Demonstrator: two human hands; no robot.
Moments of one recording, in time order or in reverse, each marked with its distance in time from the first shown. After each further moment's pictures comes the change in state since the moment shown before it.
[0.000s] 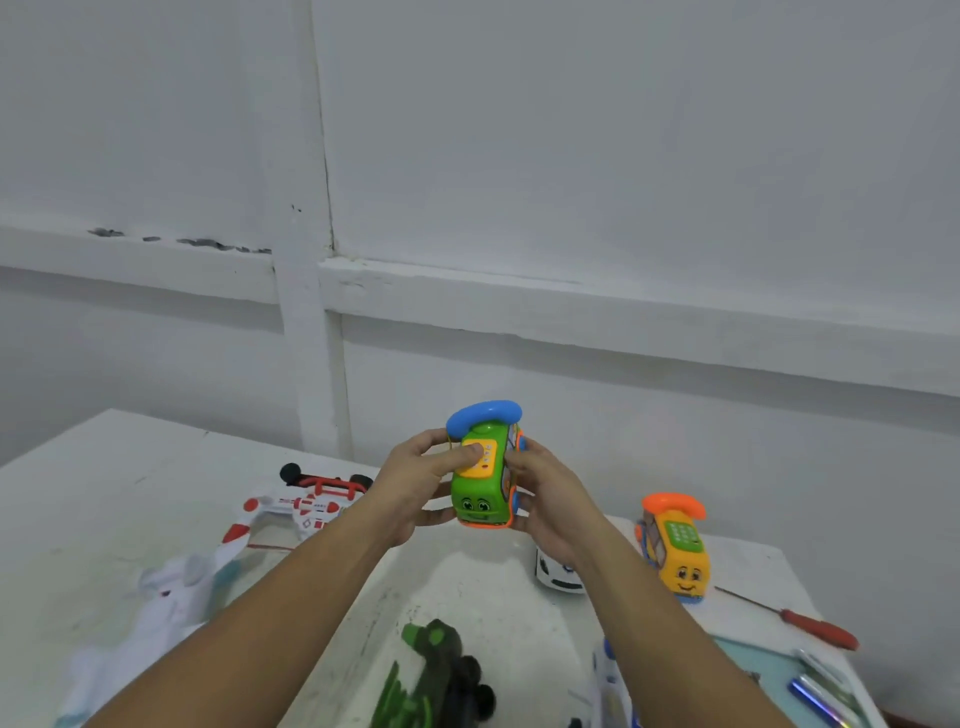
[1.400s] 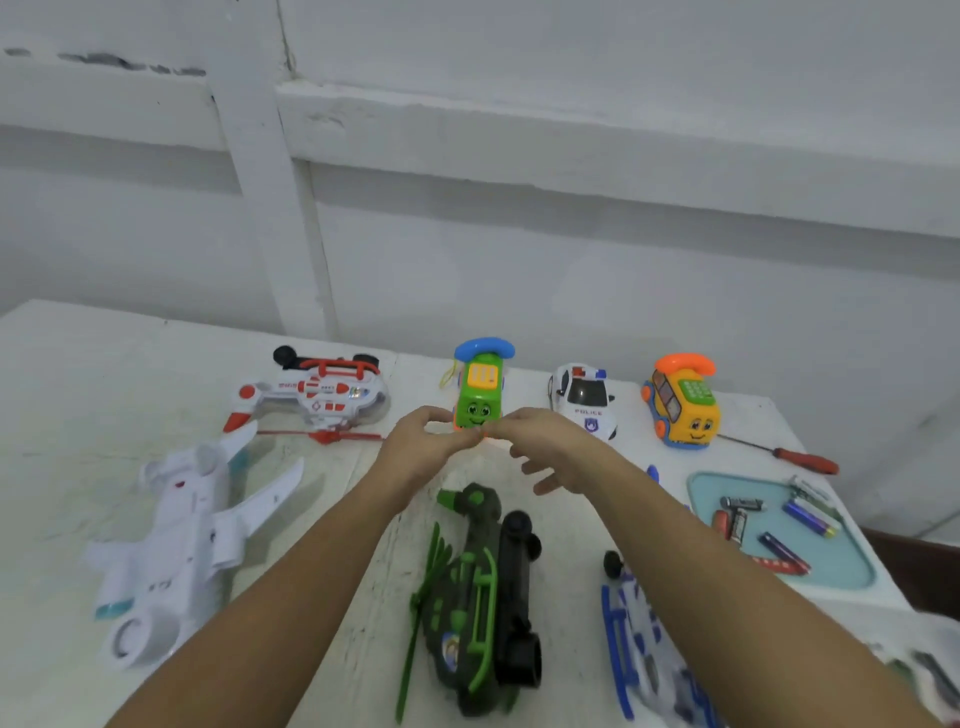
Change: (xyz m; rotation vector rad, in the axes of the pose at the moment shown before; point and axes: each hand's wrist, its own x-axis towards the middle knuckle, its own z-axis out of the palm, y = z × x) left_hand -0.005 -0.096 -0.049 0.381 -0.016 -0.112; right_hand -0.018 0.057 0.039 -0.734 0.170 0.459
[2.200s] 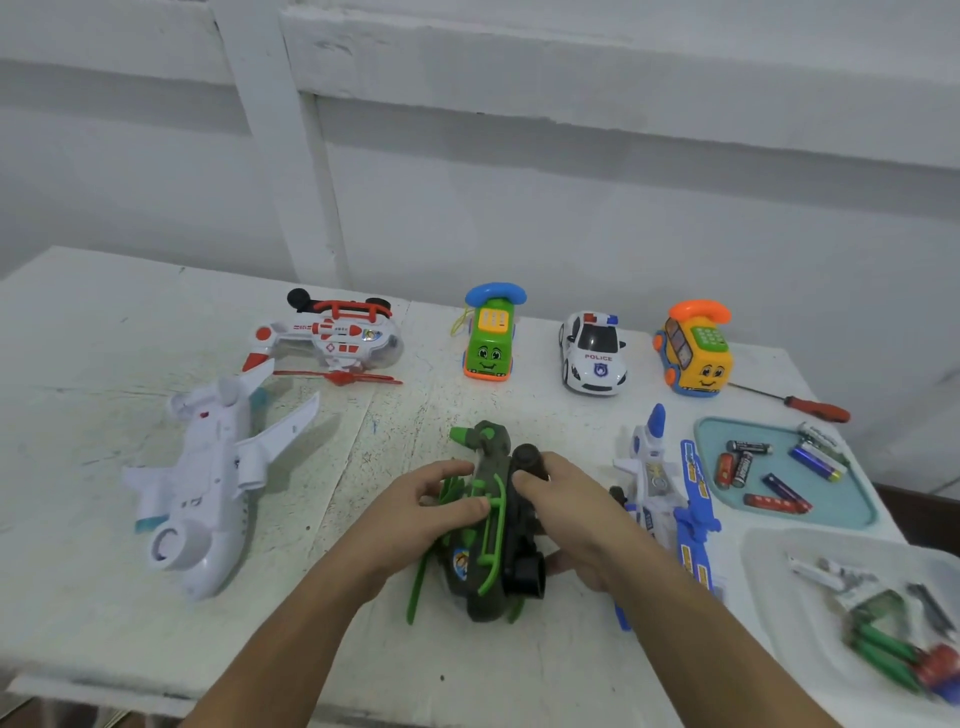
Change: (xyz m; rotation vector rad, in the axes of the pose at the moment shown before) left_hand -0.105 -0.056 -0.006 -0.040 -0.259 -0.059; right_hand -0.081 0.072 0.050 0.310 -0.014 0.058
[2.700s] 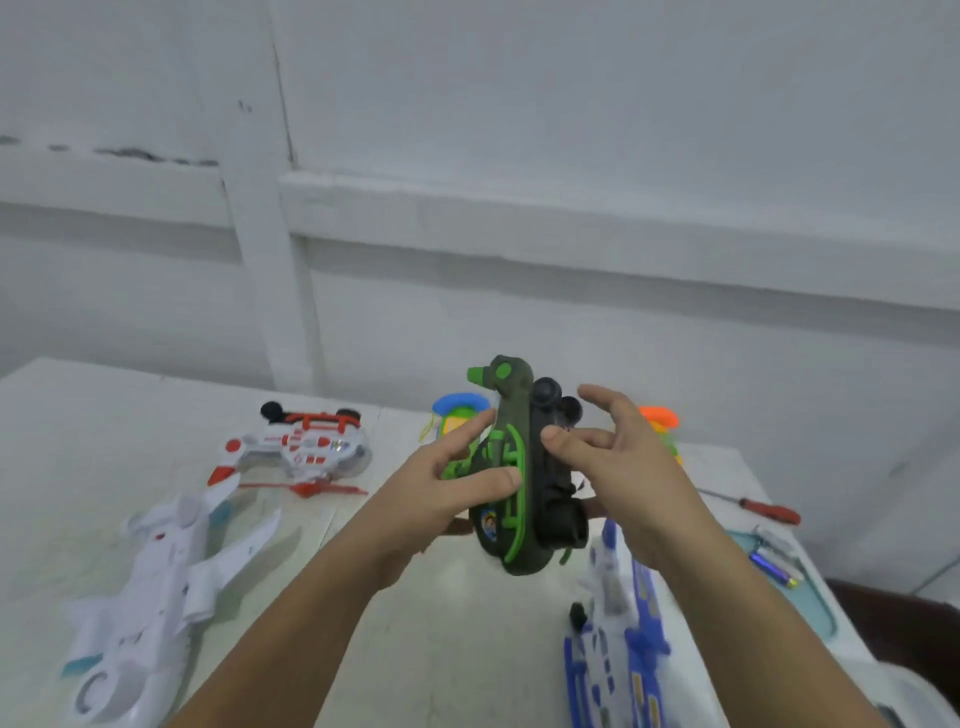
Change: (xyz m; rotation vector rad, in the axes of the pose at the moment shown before) left_hand 0.017 0.120 0.015 -0.113 -0.137 0.390; right_hand -0.037 -0.089 -0.083 0.137 0.221 -0.547
